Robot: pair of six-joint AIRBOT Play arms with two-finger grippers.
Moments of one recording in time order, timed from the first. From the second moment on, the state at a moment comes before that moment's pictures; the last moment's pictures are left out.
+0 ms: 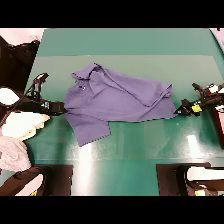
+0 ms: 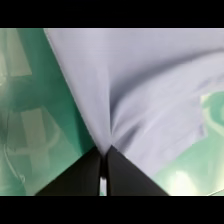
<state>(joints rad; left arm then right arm) -0.04 -0.97 0.86 1.09 -1.13 -1.44 -0.44 -1.50 1.03 -1.00 1.35 1.19</state>
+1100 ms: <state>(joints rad) -0.04 -0.88 2.24 1.05 -1.07 -1.41 -0.75 -0.82 2.02 -0.72 1.18 1.35</state>
